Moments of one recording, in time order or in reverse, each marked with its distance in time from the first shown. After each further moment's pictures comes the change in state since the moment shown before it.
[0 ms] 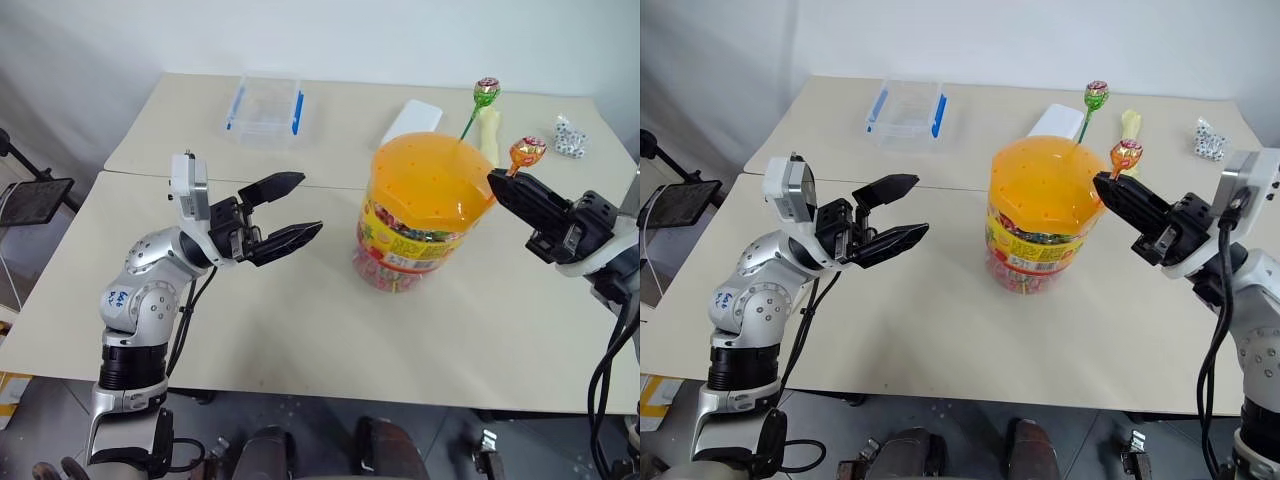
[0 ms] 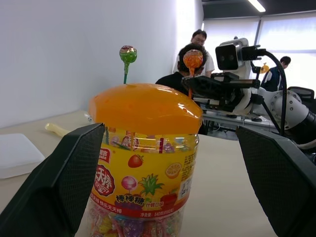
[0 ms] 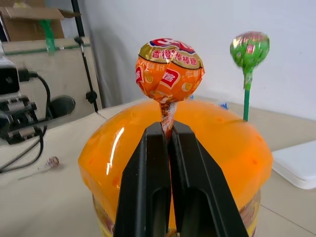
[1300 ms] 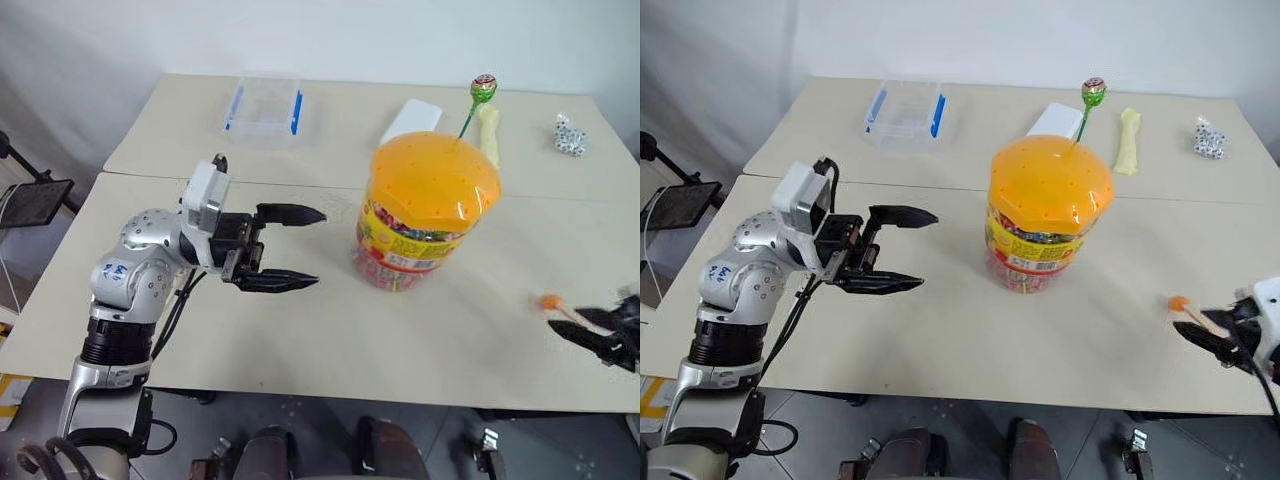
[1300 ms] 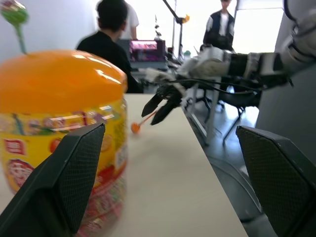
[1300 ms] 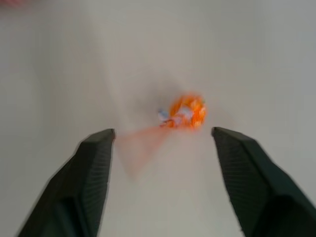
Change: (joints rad) left arm -0.092 0.106 -0.047 0.083 -0.004 0.048 -0.260; right arm 0.469 -0.227 -0.165 0.288 -0.429 -0.084 0.321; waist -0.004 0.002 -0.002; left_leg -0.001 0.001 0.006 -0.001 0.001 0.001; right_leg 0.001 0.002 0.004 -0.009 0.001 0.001
